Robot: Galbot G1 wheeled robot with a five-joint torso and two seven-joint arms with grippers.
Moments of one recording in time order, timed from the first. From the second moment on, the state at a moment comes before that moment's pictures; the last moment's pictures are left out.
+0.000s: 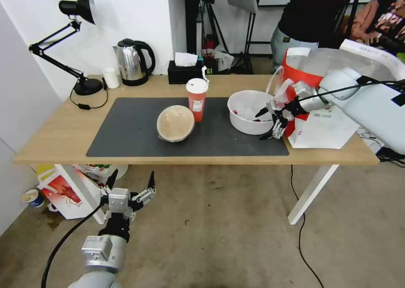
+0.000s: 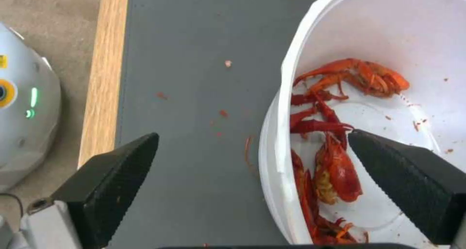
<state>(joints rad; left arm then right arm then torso) 1.80 -1.50 -0.55 -2.30 0.00 0.00 0.00 0.23 0.75 -0.76 1.09 0.41 -0.04 -1.21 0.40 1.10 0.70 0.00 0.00</state>
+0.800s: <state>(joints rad) 1.80 -1.50 -0.55 -2.30 0.00 0.00 0.00 0.22 0.75 -0.78 1.07 0.36 -0.04 -1.26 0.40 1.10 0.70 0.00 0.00</state>
